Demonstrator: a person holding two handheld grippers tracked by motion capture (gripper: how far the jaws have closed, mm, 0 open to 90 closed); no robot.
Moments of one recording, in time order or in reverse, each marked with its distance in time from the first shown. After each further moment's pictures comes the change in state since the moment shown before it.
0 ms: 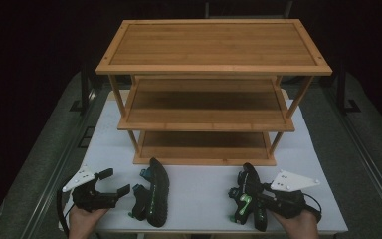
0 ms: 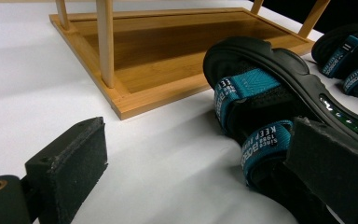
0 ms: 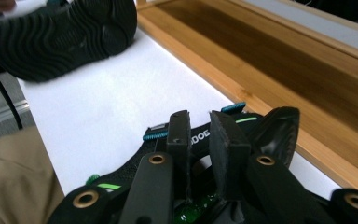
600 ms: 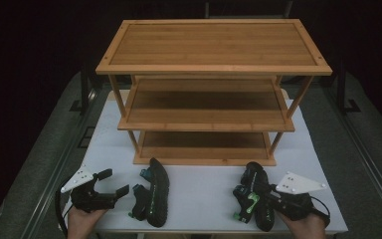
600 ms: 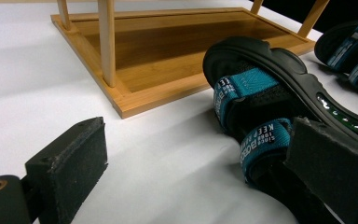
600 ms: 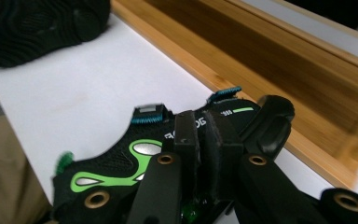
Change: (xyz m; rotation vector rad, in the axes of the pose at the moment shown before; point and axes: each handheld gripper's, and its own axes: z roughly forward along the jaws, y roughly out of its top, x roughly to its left) left arm 0.000 0.000 -0.003 0.000 0.000 -0.001; right arm -0.003 -0.006 -0.016 0.028 -0.111 -0.008
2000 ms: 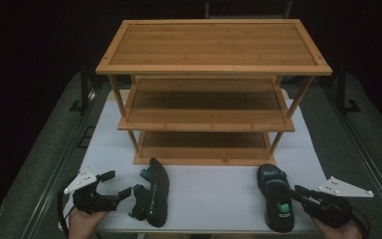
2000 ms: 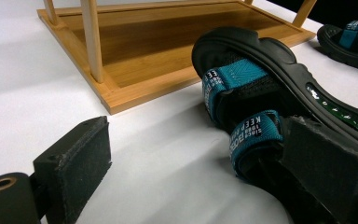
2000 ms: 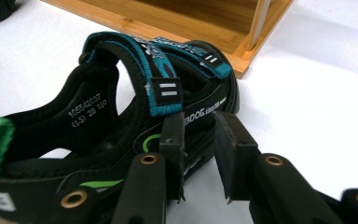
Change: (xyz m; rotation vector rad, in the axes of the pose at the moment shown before) left arm -0.006 0.000 0.002 0.032 -0.014 0.024; right arm -0.051 -0.060 -0.042 0.054 -0.123 0.246
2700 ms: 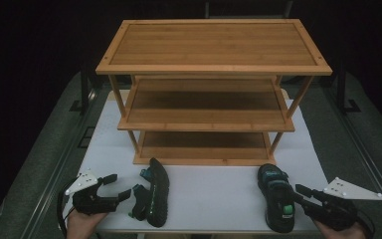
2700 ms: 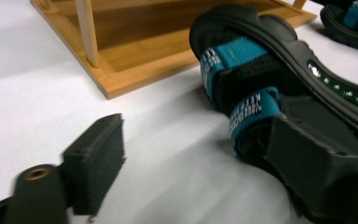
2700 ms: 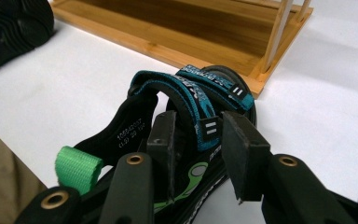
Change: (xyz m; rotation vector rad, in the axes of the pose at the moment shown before) left arm 0.001 -0.005 0.000 0.061 -0.021 0.017; right arm 0.010 0.010 -0.014 -0.048 0.050 -0.001
